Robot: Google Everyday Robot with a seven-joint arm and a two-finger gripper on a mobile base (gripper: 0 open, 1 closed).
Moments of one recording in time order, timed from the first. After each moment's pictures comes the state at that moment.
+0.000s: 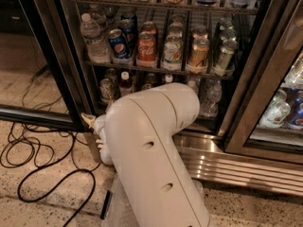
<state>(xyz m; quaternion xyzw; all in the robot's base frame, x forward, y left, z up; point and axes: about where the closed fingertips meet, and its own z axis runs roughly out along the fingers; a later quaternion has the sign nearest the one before) 0.765 0.224 0.585 -0.22 0.68 0.12 0.69</state>
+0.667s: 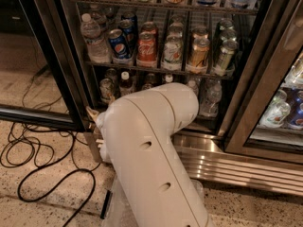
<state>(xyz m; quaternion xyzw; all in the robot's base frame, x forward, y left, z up) 0.780 0.208 0.598 -0.20 0.67 0.08 0.71</state>
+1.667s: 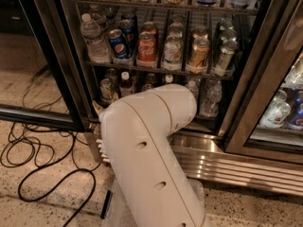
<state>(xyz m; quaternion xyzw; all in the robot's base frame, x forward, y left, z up) 0.807 0.192 0.598 -0.18 0.67 0.05 0.72</state>
